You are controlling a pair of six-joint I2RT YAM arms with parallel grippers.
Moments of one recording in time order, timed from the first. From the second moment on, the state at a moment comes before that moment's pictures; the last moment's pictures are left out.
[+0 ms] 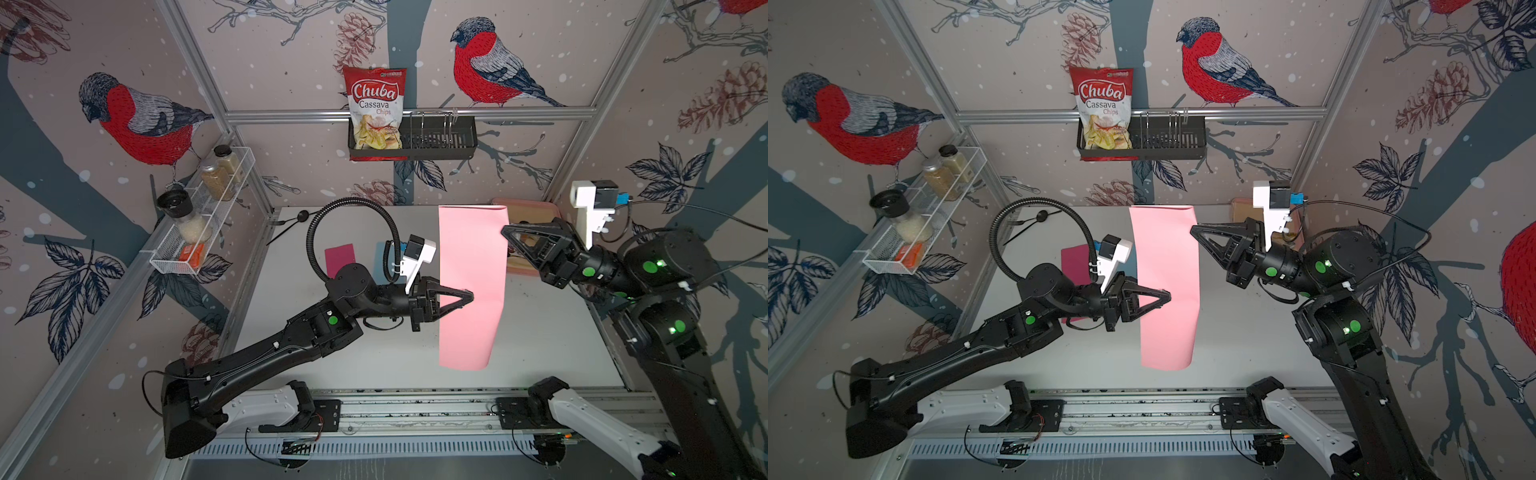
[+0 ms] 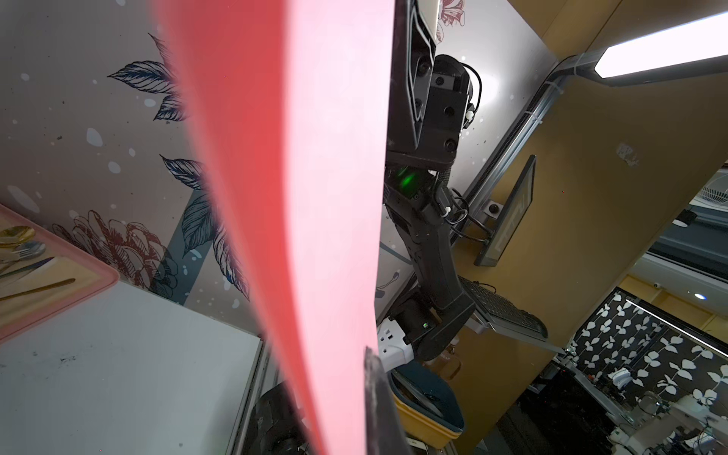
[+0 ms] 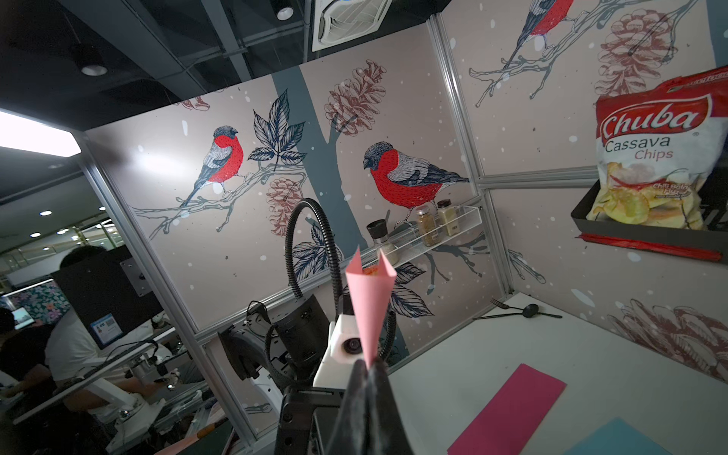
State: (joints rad) left arm -1.04 1.12 1.02 0.36 0.60 -0.69; right arm 0.44 0.88 1.41 -0.22 -0.82 0.55
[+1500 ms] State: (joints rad) left arm -1.06 1.12 1.02 0.35 0.60 -0.69; right arm 0.33 0.93 1.45 -0.10 -0.89 0.63
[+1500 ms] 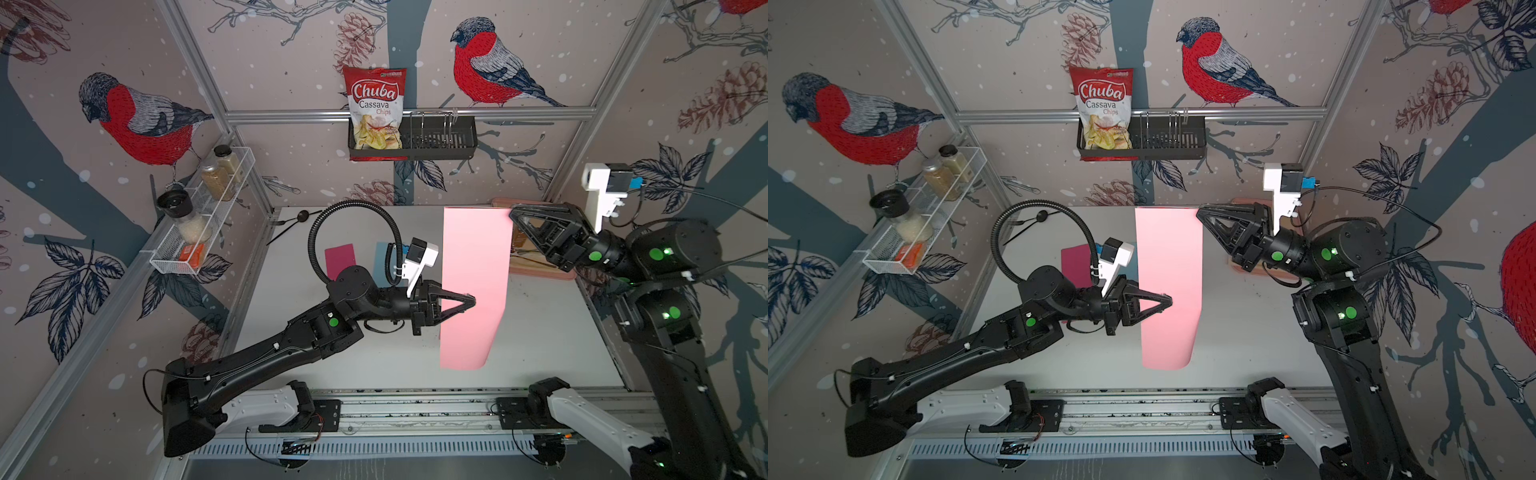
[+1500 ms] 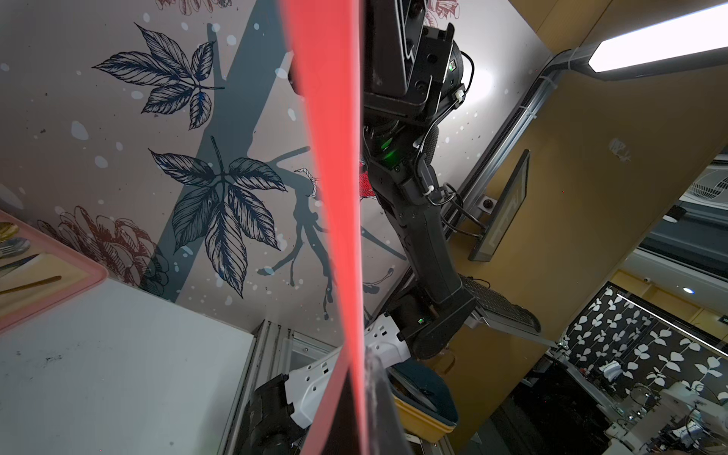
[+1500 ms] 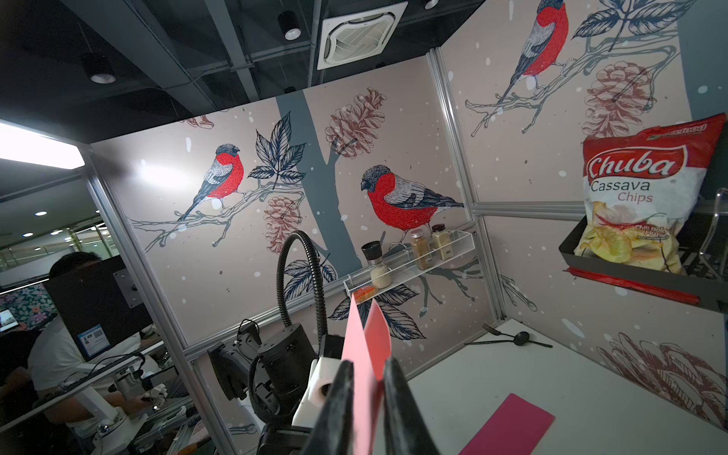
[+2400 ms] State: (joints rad) left arm -1.07 1.15 1.18 0.24 0.55 -0.63; right arm 0.31 0.68 1.27 -0.43 -0.79 0.50
